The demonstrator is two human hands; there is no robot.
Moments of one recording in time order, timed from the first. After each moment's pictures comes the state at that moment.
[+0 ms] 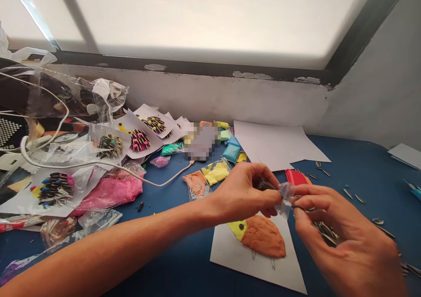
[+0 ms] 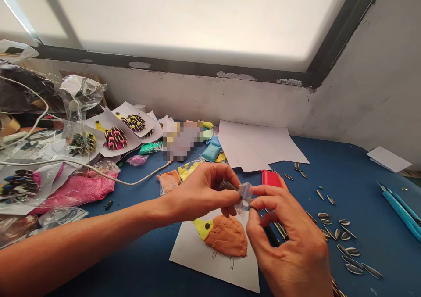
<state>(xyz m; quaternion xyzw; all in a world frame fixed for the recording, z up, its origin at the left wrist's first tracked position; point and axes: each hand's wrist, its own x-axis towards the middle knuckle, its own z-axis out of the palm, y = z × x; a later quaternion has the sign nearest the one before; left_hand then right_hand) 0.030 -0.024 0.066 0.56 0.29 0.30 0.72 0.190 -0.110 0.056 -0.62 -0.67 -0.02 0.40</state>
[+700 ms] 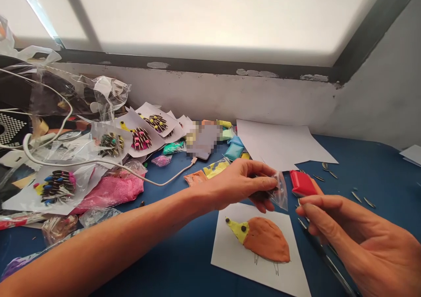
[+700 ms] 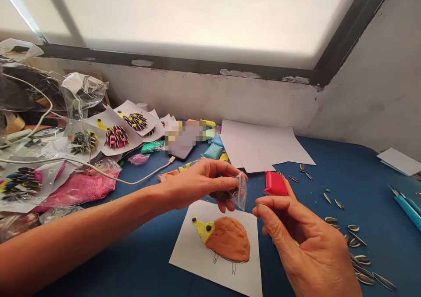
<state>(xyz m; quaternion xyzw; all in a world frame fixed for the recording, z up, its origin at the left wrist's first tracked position) 0.018 -0.003 0.066 0.54 0.25 0.24 0.77 0.200 -0.100 0.071 -0.66 -0.59 0.14 0.45</state>
